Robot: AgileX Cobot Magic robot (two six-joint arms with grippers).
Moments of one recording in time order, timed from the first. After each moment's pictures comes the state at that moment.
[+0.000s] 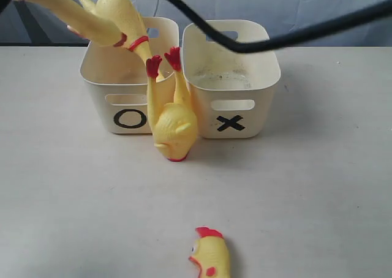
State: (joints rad) left arm 0.03 0.01 0.00 0.03 0.24 -0.01; right arm 1.11 1.61 -1.58 -0.15 0.20 -0.55
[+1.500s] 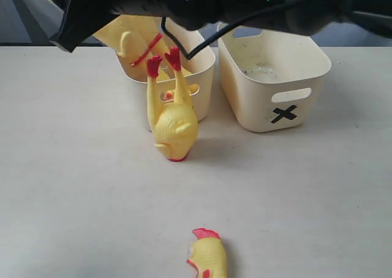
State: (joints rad) left arm 0.03 0.01 0.00 0.03 0.24 -0.01; right arm 0.87 1.85 -1.58 0.07 0.10 -0.54
